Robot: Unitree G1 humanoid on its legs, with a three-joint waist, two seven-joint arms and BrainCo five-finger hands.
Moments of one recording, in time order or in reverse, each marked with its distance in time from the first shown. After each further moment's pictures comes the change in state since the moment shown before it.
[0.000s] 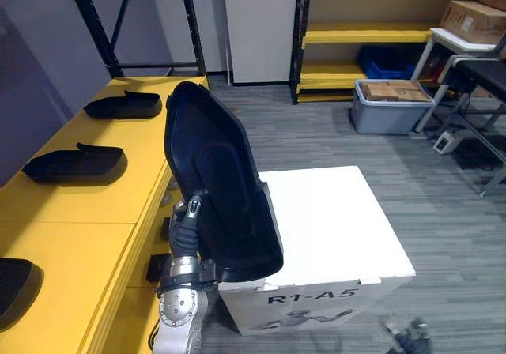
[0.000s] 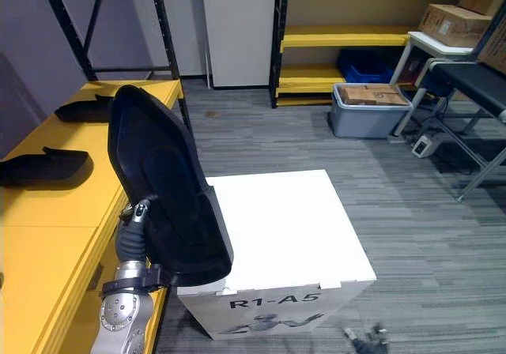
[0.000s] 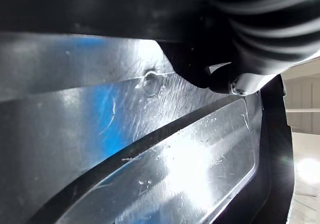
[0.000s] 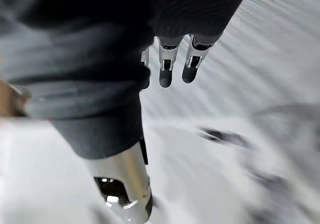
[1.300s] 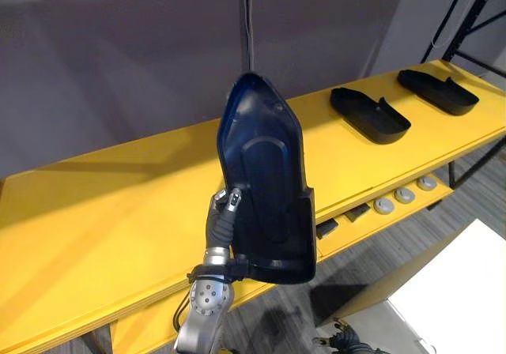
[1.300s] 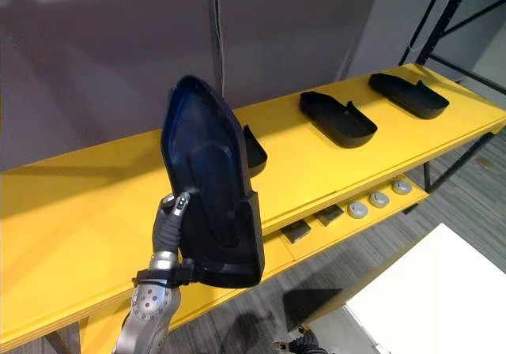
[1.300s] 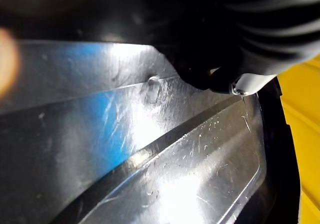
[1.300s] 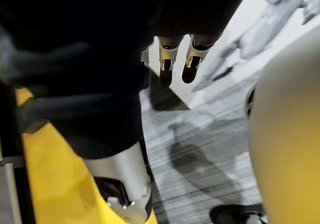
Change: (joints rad) left arm -0.099 0.022 -0.187 0.072 0.121 -0.023 0.064; right arm -0.278 -0.080 0.267 0.355 -0.329 0.061 -0.020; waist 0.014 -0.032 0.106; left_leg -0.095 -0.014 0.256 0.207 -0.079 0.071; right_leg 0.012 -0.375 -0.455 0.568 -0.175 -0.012
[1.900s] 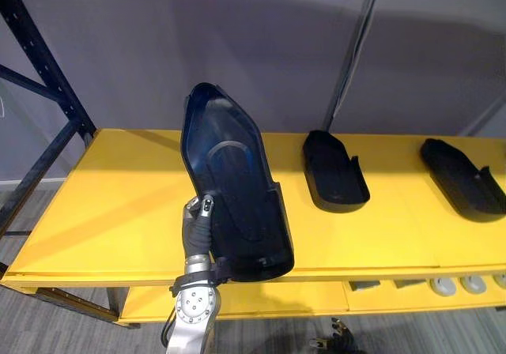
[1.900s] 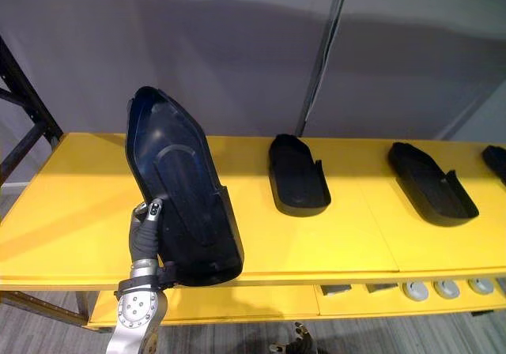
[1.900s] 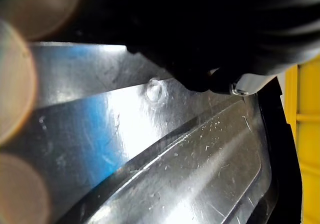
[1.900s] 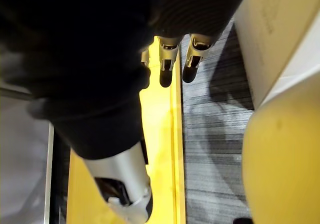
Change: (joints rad) left arm 0.072 -0.049 0.126 -0.027 0.013 0.014 0.060; right arm 0.129 0.068 0.003 -0.149 0.023 -0.002 0.002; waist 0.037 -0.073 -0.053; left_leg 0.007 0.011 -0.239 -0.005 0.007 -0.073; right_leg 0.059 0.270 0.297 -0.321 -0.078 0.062
